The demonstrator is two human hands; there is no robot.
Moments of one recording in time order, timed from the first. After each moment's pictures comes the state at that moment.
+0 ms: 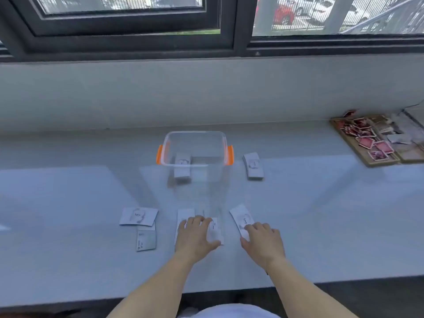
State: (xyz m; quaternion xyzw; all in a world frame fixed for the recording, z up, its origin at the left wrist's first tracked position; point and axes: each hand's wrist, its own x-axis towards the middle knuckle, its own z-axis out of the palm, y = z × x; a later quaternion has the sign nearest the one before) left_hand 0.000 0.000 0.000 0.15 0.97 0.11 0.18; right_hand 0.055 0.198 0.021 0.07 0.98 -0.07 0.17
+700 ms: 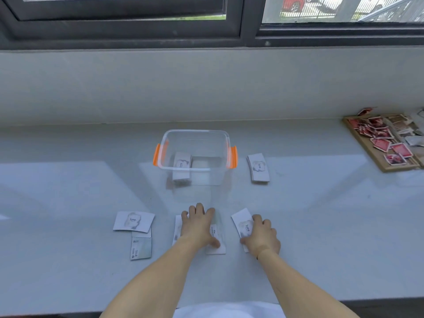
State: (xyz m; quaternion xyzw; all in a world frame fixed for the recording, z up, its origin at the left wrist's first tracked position) left_hand -0.062 0.026 -0.005 0.14 0.96 0.04 0.25; right_hand -0.002 0.200 0.001 0.28 0.91 -0.21 0.24
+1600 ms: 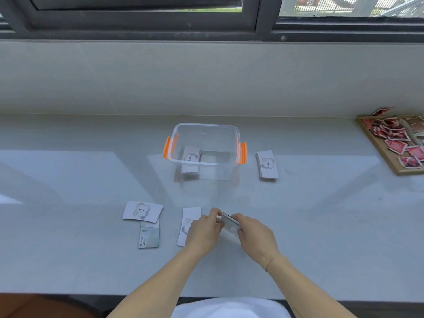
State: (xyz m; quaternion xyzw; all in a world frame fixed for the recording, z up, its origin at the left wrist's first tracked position) left_hand -0.027 0.016 -0.008 0.07 0.93 0.31 0.19; right_hand 0.009 0.179 0.016 0.01 0.97 -0.22 0.14
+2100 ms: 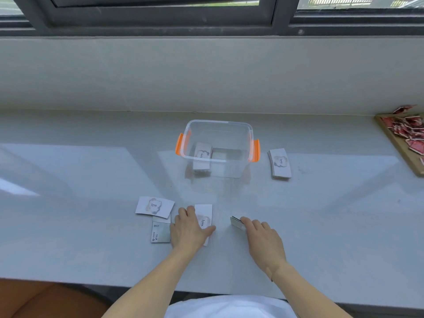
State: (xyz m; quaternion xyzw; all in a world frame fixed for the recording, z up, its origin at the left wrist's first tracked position) left_hand -0.027 -0.040 -0.024 -0.10 0.98 0.12 0.15; right_hand 0.025 0.166 -0.013 -0.01 0.99 -0.11 0.10
